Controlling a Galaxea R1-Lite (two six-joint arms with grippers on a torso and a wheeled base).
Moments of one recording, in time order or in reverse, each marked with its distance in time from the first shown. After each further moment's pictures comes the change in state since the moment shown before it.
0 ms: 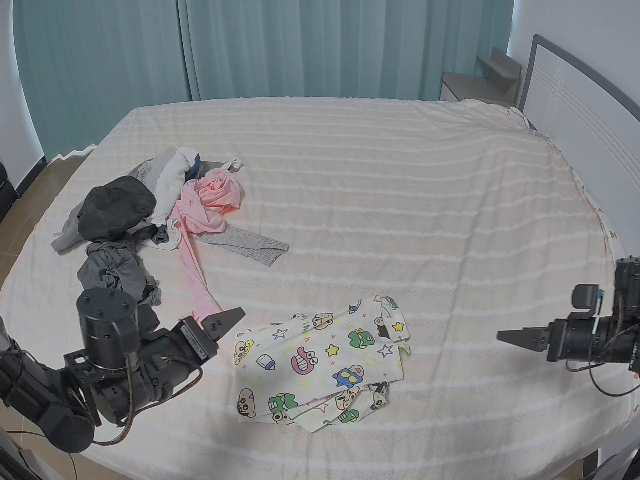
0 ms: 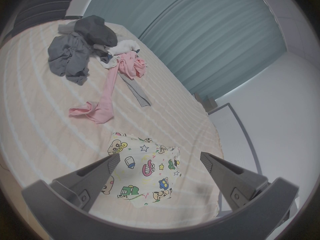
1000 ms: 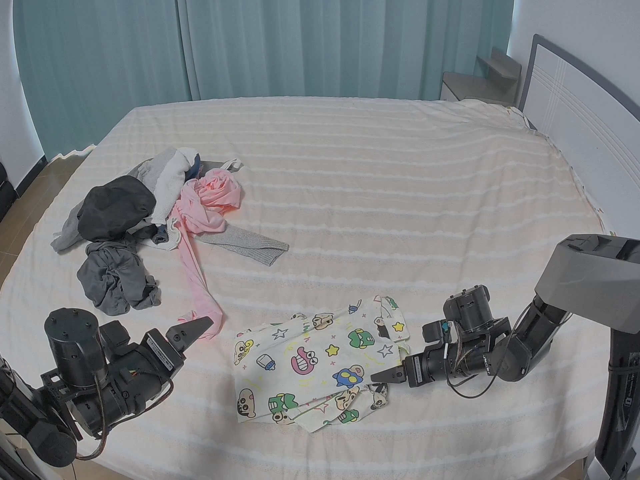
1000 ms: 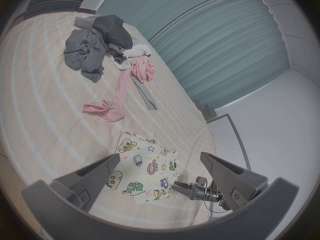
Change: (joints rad) left arm 0.094 -0.040 0.194 -0.192 -0.066 -0.078; right arm 0.370 0.830 -0.439 -0.112 -0.116 -0.022
